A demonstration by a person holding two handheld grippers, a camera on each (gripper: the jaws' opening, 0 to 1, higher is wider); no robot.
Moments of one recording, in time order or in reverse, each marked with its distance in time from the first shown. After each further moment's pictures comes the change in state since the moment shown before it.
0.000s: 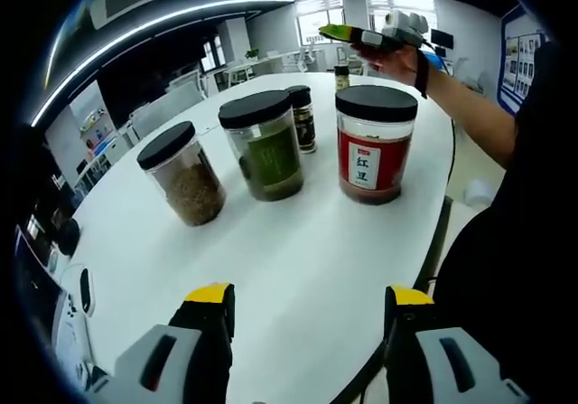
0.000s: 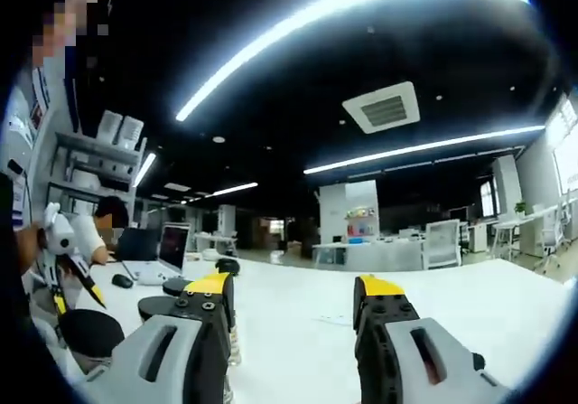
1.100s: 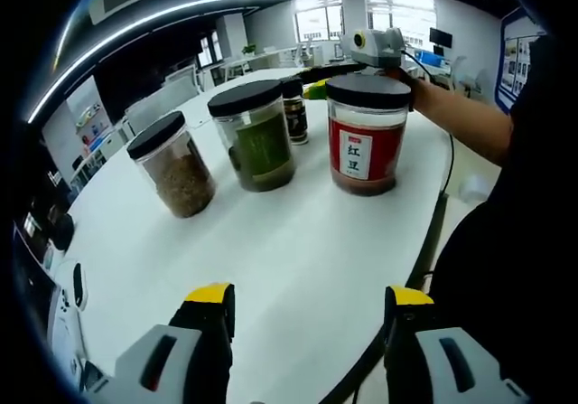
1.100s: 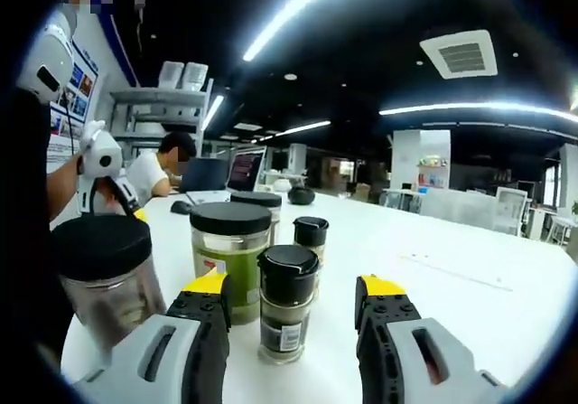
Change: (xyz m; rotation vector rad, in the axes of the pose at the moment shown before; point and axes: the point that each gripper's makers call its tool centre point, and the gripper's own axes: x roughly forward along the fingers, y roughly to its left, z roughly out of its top) left arm 0.005 -0.005 -0.012 -0.008 0.024 -0.014; right arm 0.025 0.095 -0.123 -0.040 0.321 0.326
